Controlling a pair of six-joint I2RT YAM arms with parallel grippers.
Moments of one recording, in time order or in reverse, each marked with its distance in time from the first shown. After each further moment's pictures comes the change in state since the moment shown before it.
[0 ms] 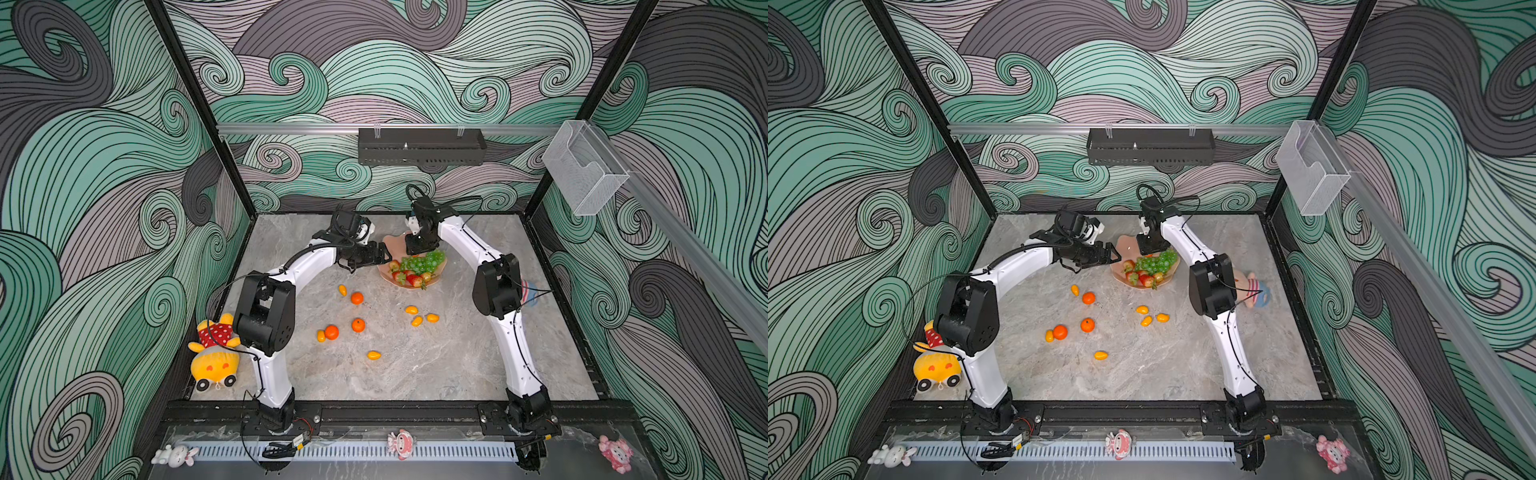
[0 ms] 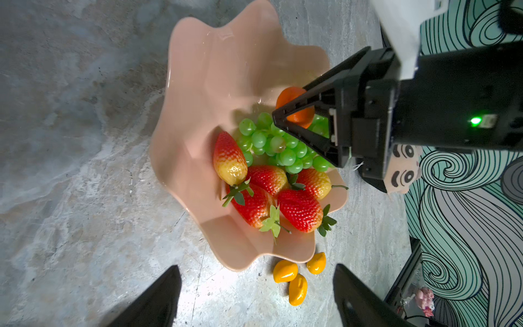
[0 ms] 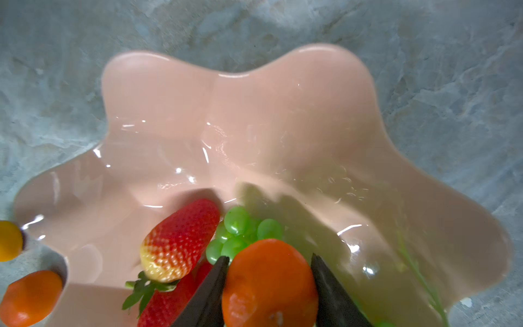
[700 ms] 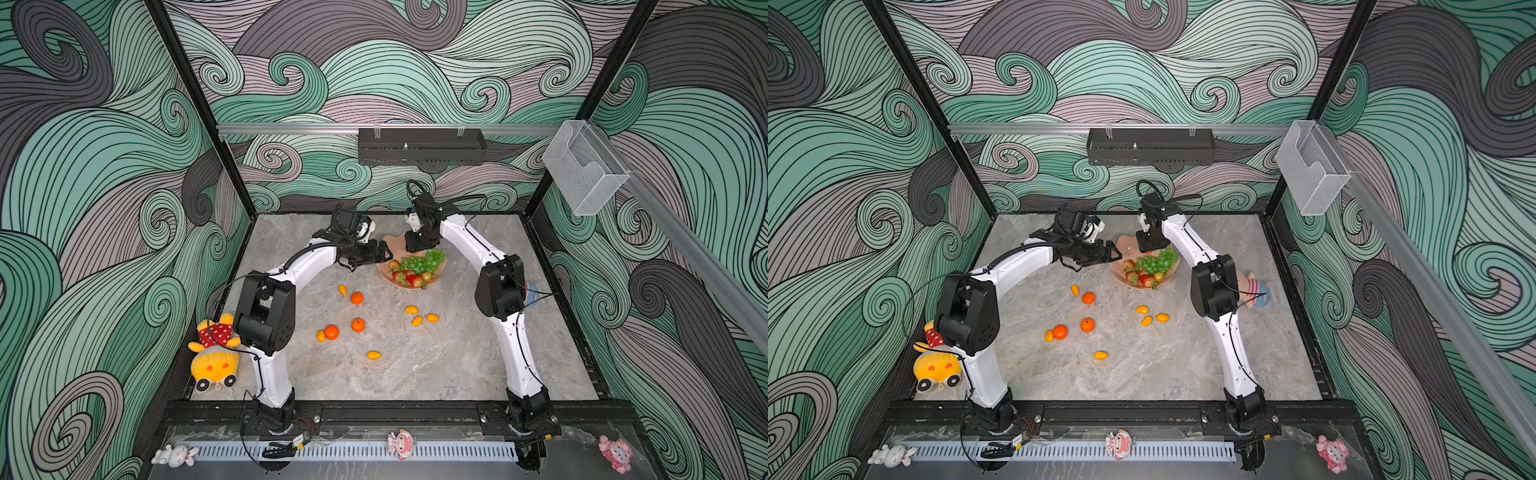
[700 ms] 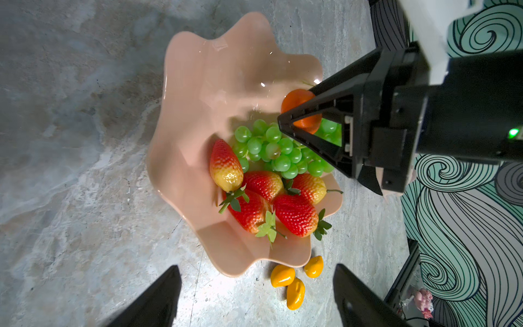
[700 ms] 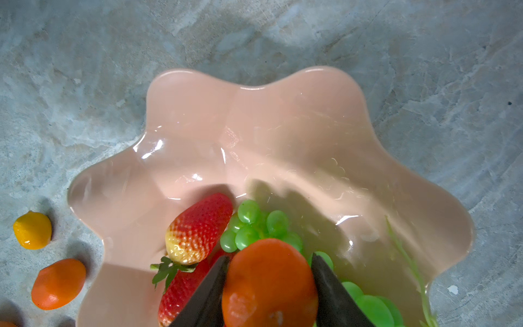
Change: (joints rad) left arm 0.000 0.000 0.006 0.009 0.008 0.000; right arm 0.003 -0.058 -0.008 0.001 -0.008 0.000
